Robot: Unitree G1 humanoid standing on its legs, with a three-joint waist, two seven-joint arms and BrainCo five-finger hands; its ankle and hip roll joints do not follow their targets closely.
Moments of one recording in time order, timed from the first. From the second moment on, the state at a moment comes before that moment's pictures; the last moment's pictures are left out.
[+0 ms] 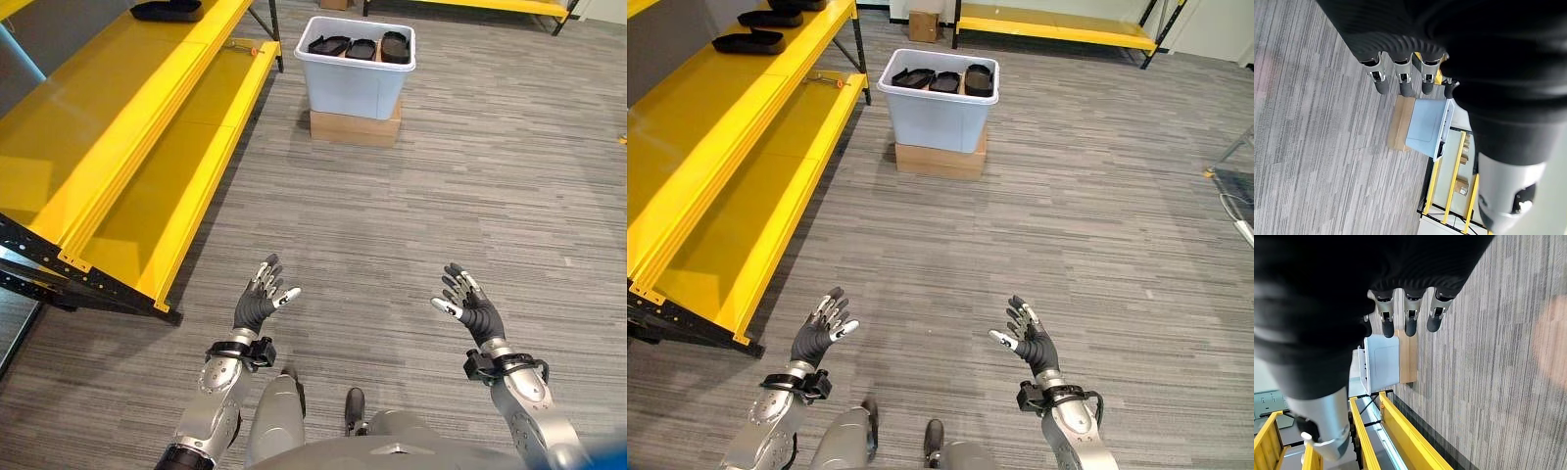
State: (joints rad) left arm 0.19 0.32 -0.22 0.11 -0.49 -0.20 0.03; right arm 0.23 -0.41 0.21 0.08 0.50 -0.17 -0.01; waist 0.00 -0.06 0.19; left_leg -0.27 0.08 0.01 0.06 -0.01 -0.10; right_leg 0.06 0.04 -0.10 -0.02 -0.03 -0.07
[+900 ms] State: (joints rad) left arm 0.19 0.37 -0.22 0.06 -0.48 -0.20 0.03; right arm 0.30 -0.36 0.25 0.03 0.45 -0.17 0.03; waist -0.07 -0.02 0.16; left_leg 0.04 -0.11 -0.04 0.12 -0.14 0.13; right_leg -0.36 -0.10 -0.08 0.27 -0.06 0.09
